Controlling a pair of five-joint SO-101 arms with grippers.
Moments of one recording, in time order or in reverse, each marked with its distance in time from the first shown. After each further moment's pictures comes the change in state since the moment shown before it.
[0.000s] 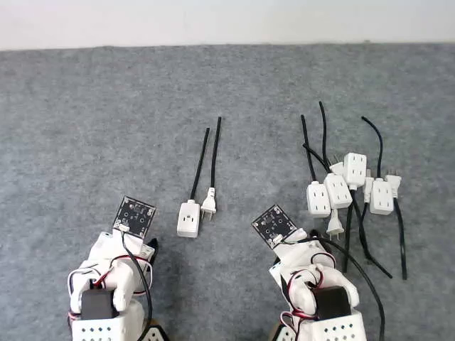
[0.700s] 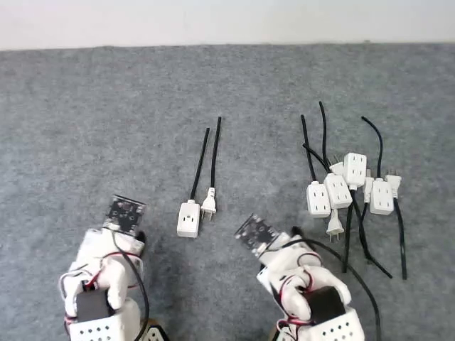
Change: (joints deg) left arm -8.1 0.0 0.0 -5.4 -4.8; right arm -13.2 0.0 0.0 -1.8 -0.1
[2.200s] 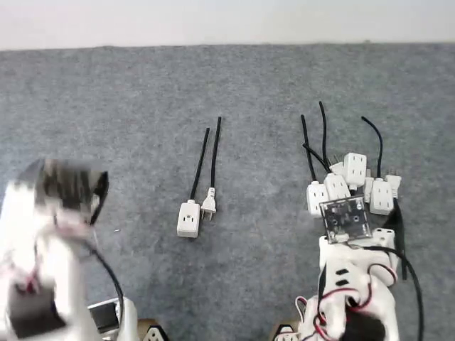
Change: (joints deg) left arm -5.1 31.2 -60.9 4.7 -5.8; right arm 39.0 -0.5 -27.9 1.8 0.0
